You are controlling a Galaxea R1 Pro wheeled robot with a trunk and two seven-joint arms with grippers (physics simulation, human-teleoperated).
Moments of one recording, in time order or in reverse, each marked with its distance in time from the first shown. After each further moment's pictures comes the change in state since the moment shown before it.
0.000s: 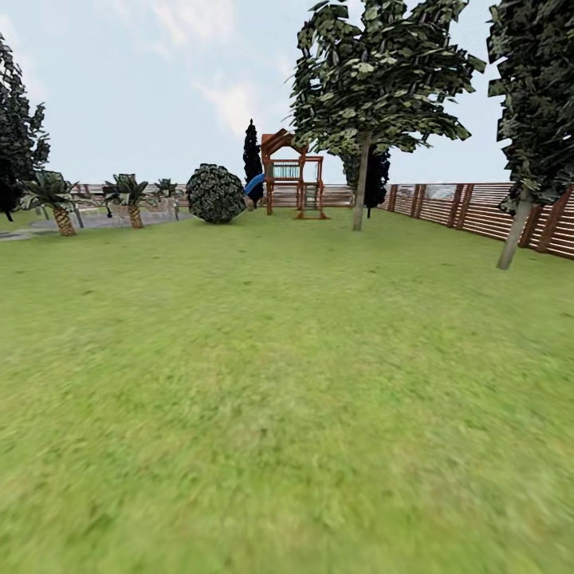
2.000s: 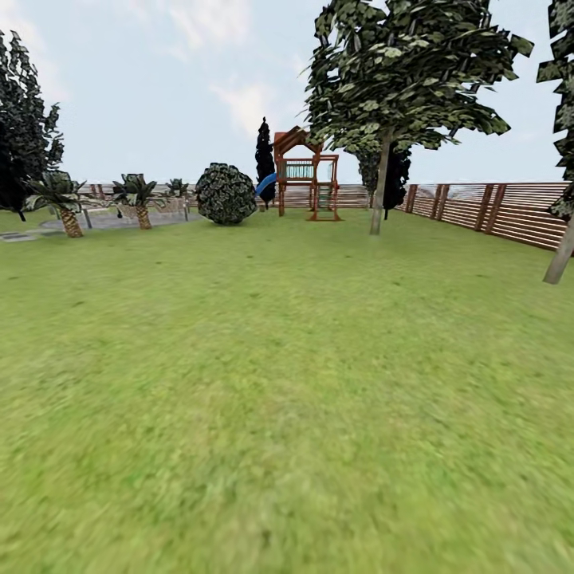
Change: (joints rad) left arm 0.000 -0.001 -0.007 0.000 -0.004 0.000 0.000; right arm 0.000 0.000 0.000 0.001 -0.003 0.000 0.006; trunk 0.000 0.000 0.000
